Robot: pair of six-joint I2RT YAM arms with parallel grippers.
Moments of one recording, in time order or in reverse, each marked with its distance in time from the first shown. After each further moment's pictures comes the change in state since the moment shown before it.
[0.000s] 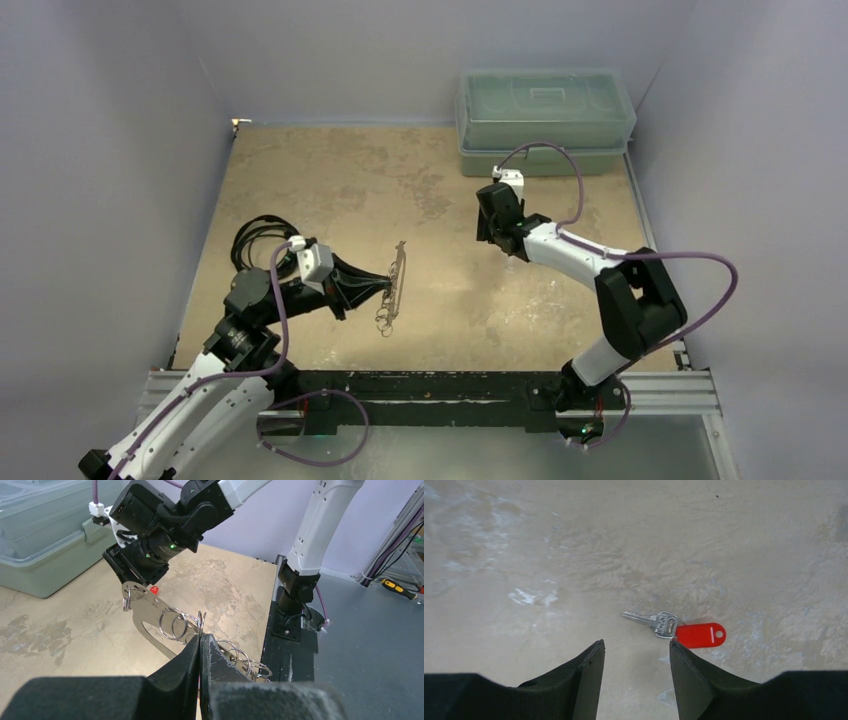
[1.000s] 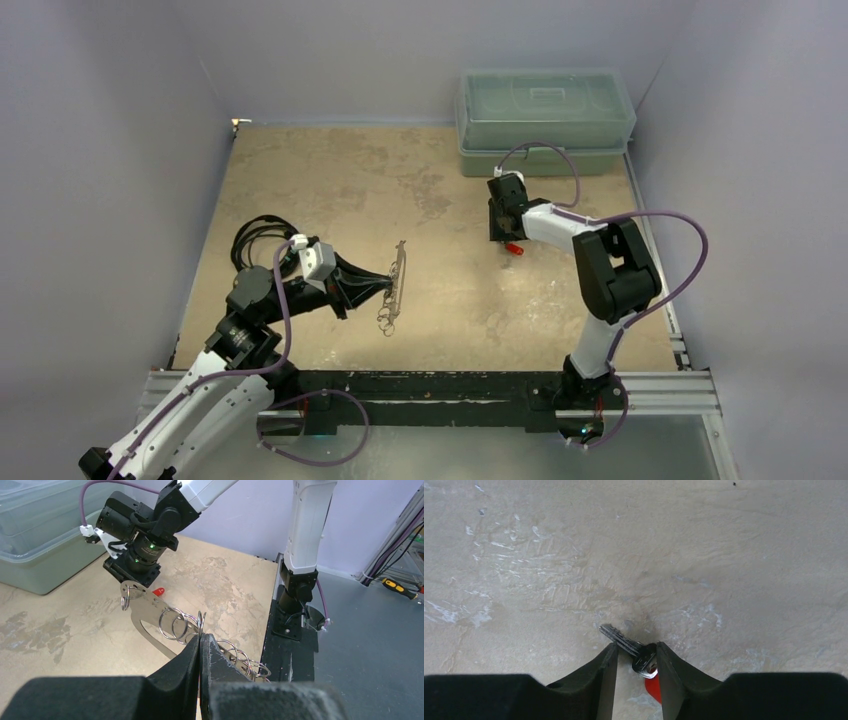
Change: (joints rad) left arm 0.000 0.015 0.000 0.001 -0.002 -0.001; right arm -0.155 0.237 0.108 -0.066 -0.158 -0.166
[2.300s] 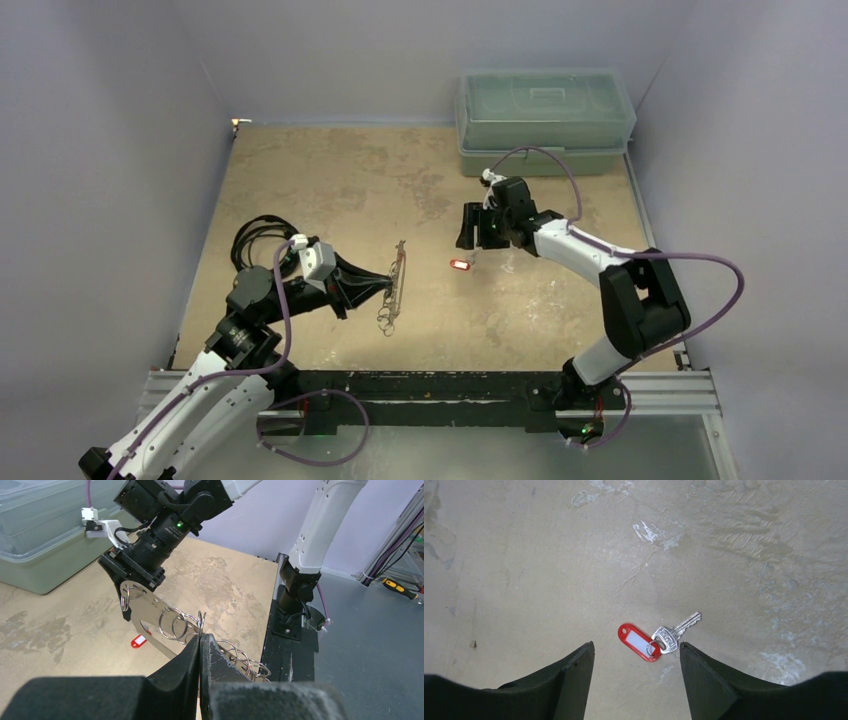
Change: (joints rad) left arm 0.000 0.000 0.000 -0.001 -0.001 0.000; right arm 0.049 -0.198 -0.093 0.058 -0.472 0.063
